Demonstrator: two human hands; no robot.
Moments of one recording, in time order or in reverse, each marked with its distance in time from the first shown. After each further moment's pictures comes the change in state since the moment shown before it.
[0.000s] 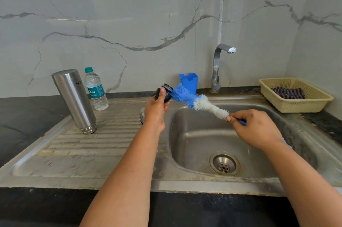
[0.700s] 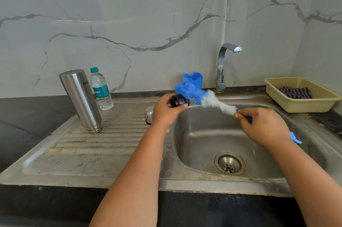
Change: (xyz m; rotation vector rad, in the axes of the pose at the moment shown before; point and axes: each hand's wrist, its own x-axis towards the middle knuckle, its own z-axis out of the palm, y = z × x) left_hand 0.001 -0.011 -0.006 0.481 -0.064 0.194; right_hand 0.002 -0.002 0.000 -0.116 0.129 -0.041
